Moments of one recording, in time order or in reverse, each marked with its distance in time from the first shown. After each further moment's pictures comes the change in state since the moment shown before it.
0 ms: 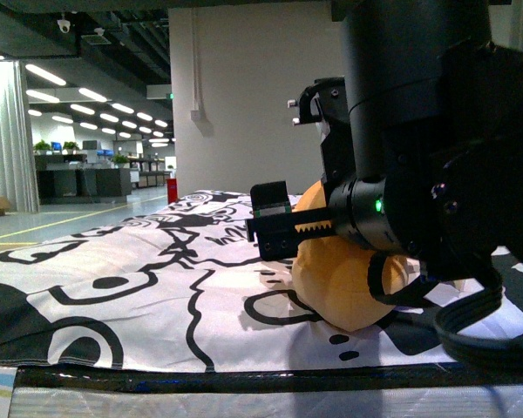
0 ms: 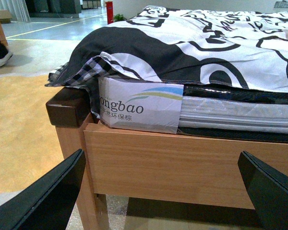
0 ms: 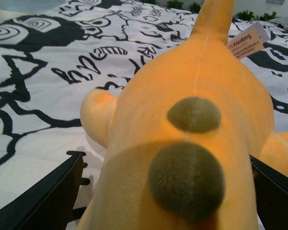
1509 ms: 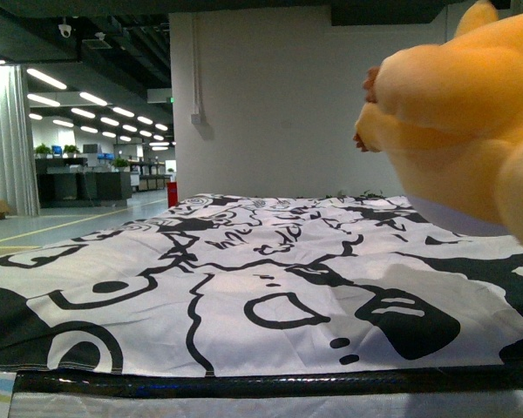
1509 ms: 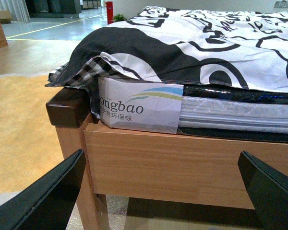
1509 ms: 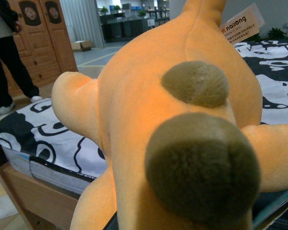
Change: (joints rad) left arm 0.000 0.000 0.000 0.000 0.000 0.000; right arm -0.498 -1.068 -0.591 -0.281 -0.867 0.184
